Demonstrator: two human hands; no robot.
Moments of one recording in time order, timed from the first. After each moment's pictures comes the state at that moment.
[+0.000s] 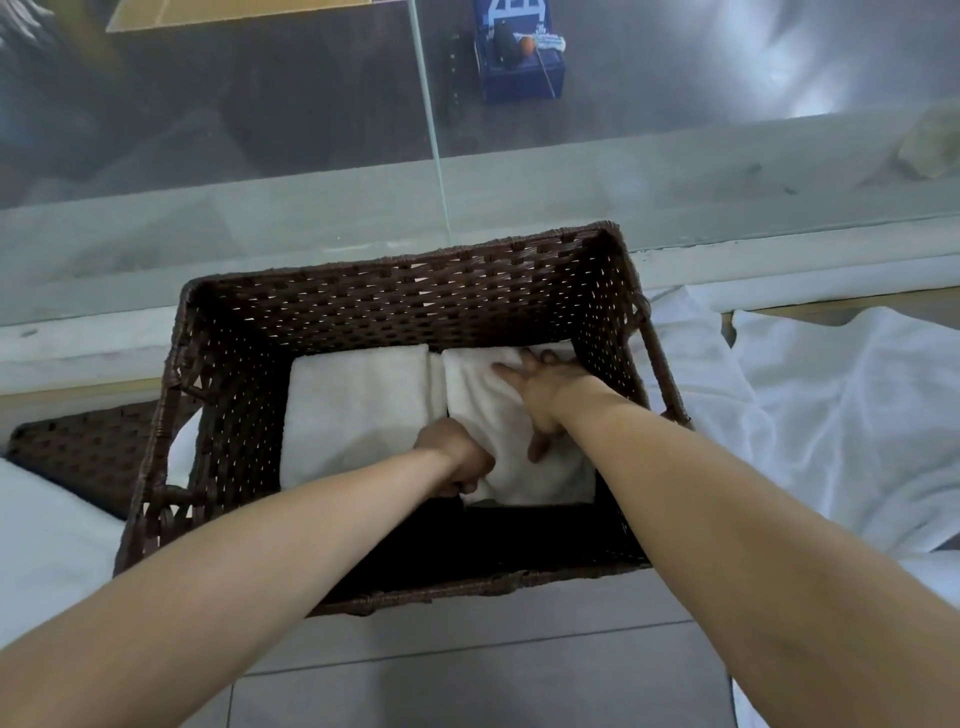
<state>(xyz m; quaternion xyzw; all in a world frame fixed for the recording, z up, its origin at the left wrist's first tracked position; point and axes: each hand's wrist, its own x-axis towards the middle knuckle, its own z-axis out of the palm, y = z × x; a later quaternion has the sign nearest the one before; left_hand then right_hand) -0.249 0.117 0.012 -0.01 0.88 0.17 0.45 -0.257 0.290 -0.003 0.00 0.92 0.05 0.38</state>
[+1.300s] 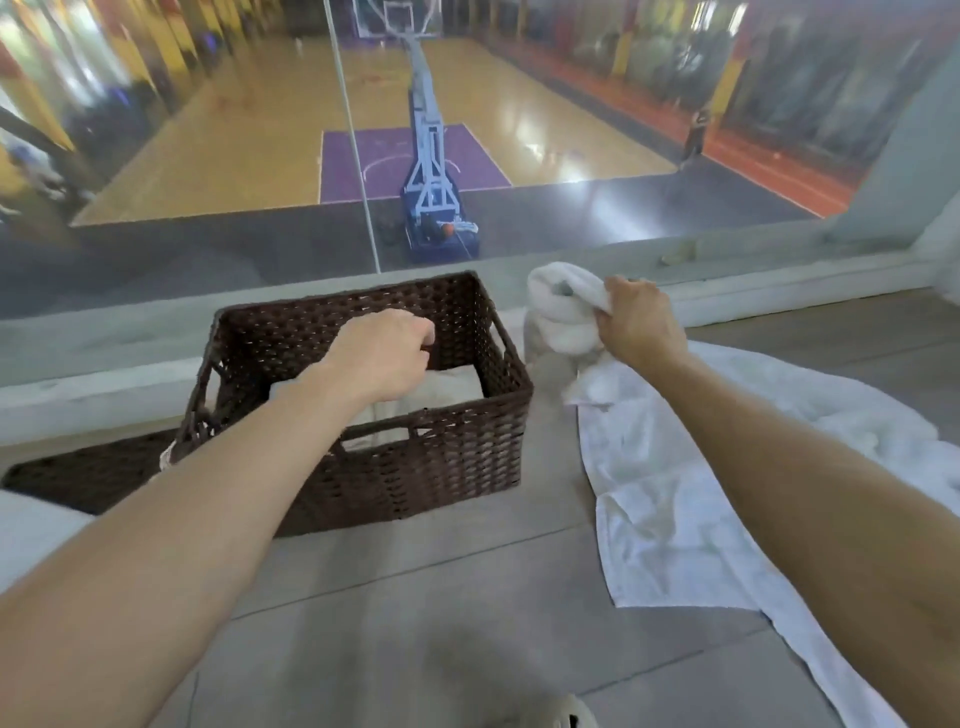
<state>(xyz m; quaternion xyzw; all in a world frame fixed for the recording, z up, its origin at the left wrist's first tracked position) -0.144 0.089 0.214 0.41 0.91 -0.01 -0.04 -0.023 0.404 0.180 0.26 0.94 -0.07 -0.19</state>
